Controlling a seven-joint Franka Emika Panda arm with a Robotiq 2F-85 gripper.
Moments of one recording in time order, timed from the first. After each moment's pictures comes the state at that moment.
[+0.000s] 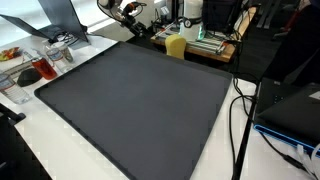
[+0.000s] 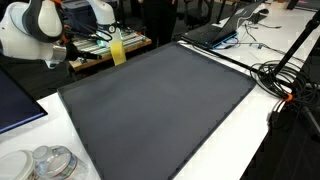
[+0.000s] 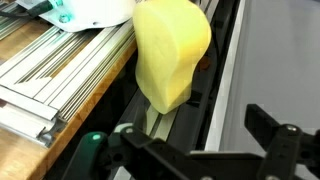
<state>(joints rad) -0.53 0.45 -0.41 -2.22 0.38 1.64 -0.09</state>
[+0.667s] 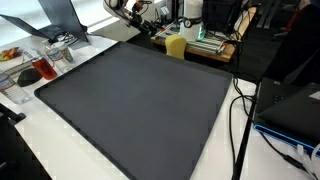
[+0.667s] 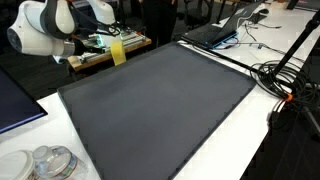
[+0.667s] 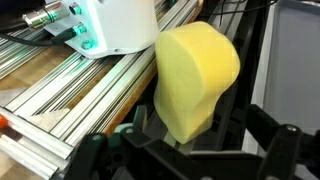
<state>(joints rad) -0.49 0.38 -0.42 -2.35 0.30 1.66 -0.09</state>
